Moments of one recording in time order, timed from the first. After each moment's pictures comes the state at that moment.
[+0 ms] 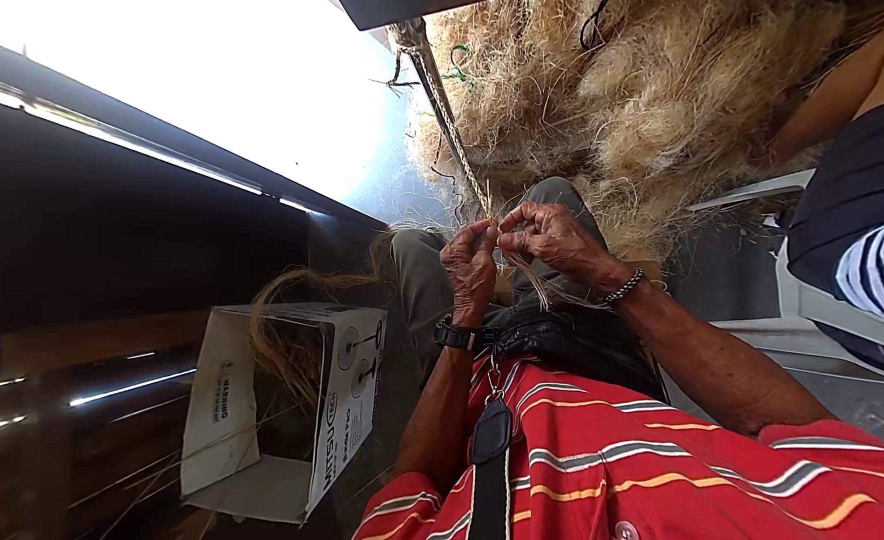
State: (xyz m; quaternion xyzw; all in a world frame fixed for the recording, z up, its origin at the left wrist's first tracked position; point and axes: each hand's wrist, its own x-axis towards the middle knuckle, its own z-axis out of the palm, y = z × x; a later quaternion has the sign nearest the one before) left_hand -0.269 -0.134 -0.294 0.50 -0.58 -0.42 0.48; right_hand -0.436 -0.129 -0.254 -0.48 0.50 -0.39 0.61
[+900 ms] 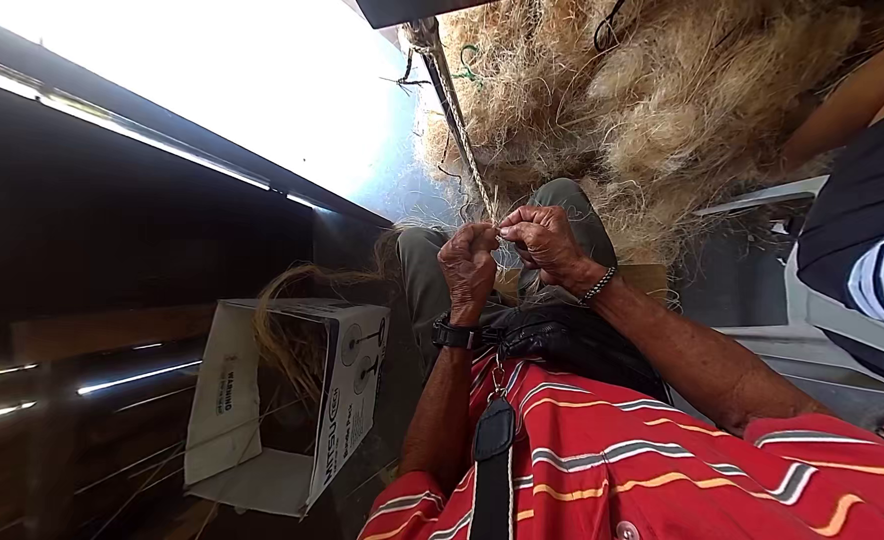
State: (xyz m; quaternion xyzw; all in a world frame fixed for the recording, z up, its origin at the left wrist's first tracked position) left_hand -0.254 -0.138 -0.292 0.52 -0.62 -0.38 0.45; right_hand -0.406 -0.139 -0.283 -0.37 0.50 -0.48 0.62
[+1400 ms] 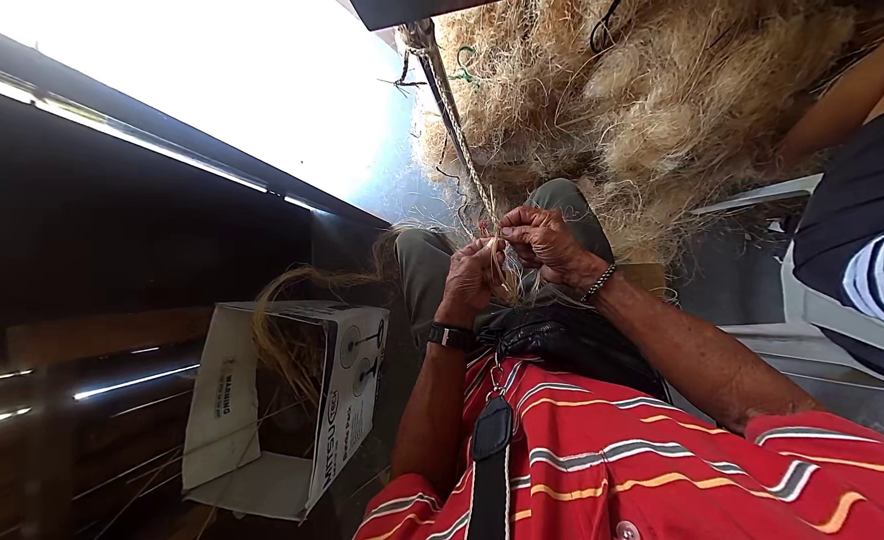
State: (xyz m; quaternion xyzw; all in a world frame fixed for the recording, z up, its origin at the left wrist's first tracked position) left_hand -0.251 -0.145 -0.298 0.45 -0.21 -0.78 0.39; right_hand -0.417 -0.144 -0.299 -0.34 0.43 -0.47 0.70
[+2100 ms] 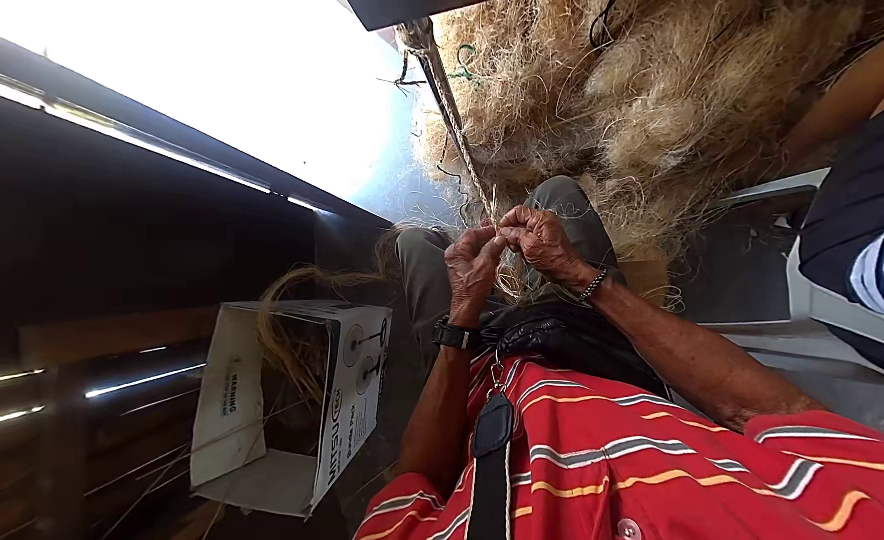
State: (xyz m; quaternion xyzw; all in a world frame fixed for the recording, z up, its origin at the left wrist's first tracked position) left_hand -0.255 -0.135 -0.297 0.52 -0.54 -0.52 0.42; right_hand -0.410 -0.137 -0.304 -0.50 0.48 -0.48 0.53
